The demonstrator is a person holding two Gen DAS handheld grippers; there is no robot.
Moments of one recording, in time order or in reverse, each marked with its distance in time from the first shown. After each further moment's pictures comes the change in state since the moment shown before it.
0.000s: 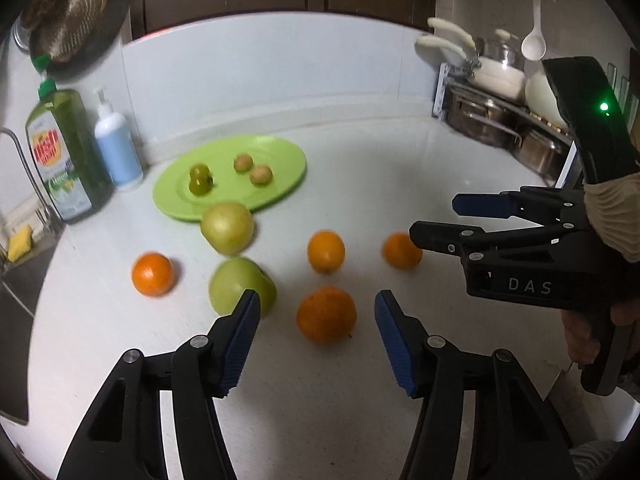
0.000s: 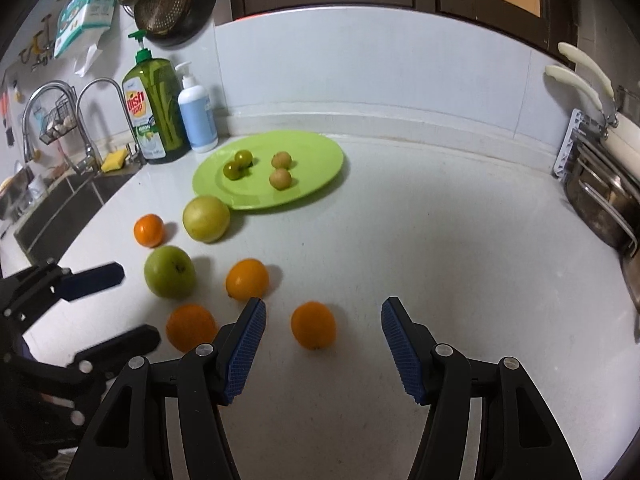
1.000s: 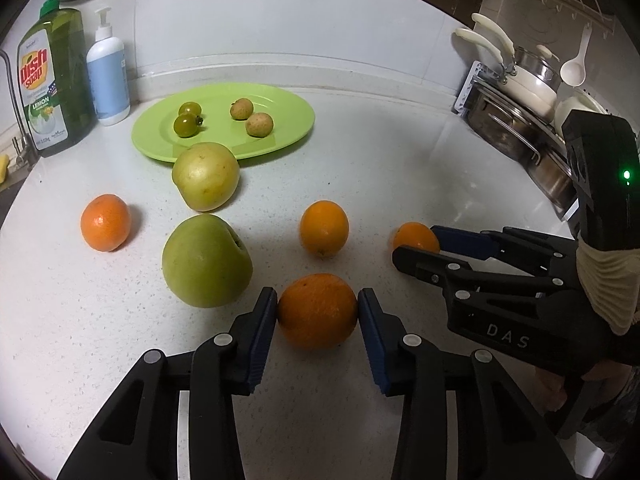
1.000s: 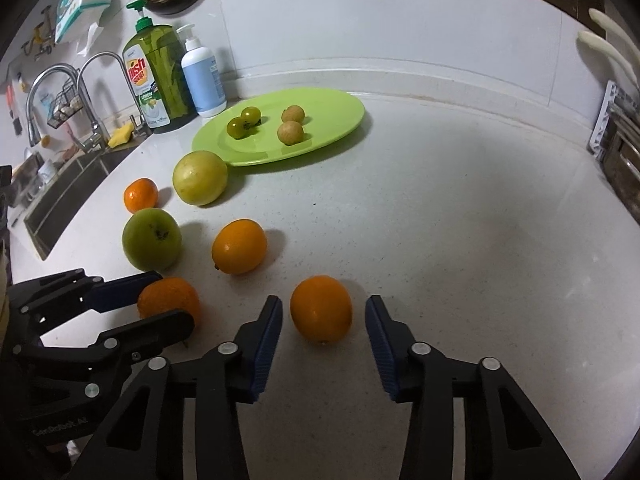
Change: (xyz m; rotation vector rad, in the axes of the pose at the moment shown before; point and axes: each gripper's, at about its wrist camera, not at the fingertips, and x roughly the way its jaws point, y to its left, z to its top) left arm 0.046 0.008 -0.001 -0.177 0.098 -0.064; right arm 0.048 -0.004 -0.009 -0.007 0.090 0.086
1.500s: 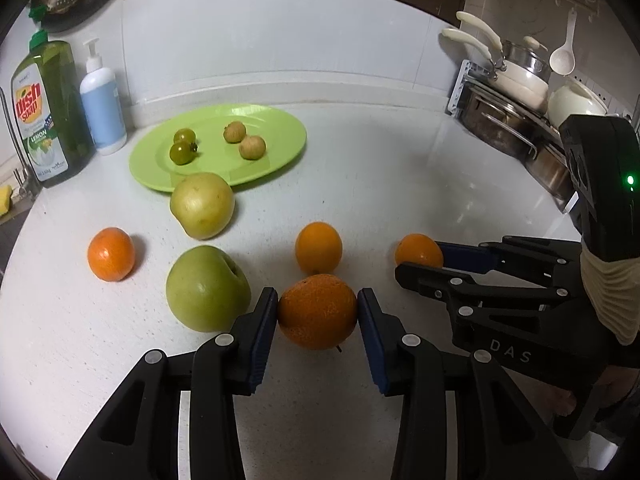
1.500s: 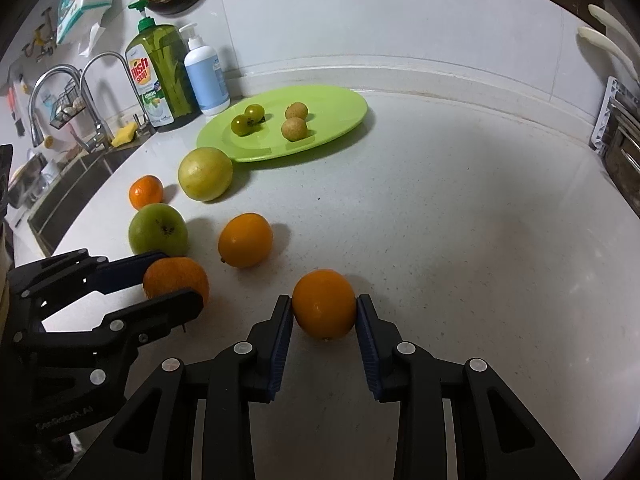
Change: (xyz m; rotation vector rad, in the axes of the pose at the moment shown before) left arm -0.007 -0.006 0.007 0.066 -0.042 0.023; right arm -0.009 0.001 -0.002 0.009 -0.004 0.017
